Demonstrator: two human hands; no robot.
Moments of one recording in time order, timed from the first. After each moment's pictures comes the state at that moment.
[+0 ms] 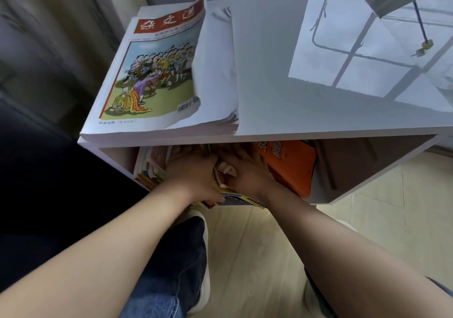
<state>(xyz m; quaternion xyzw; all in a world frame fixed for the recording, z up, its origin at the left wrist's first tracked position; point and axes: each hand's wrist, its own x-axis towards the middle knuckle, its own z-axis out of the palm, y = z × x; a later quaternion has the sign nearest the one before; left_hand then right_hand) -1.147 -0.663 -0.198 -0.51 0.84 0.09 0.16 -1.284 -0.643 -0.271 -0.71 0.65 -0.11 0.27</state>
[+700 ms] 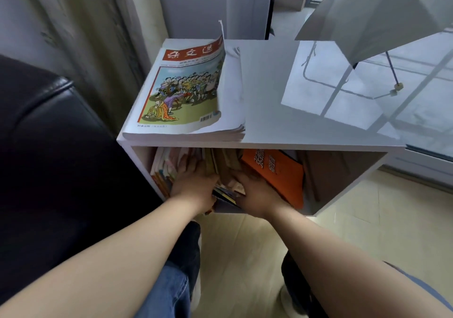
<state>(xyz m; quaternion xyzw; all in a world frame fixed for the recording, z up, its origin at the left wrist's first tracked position) -1.135 -0.629 -0.189 -0.51 0.84 0.01 0.17 -1.285 -0.595 -0.232 -0.67 0.67 -0.11 0.30</state>
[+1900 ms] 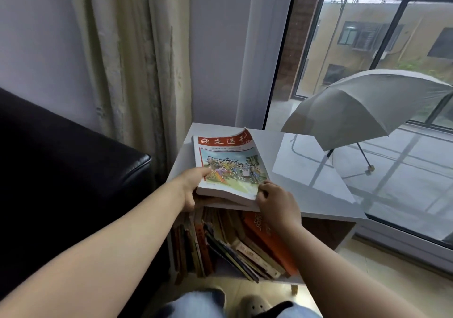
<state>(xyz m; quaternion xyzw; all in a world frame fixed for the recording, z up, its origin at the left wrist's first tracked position) -1.103 -0.658 -0.044 -0.57 0.31 0.71 -0.27 -1.269 -0.591 -0.079 -0.58 0.77 -0.25 0.11</state>
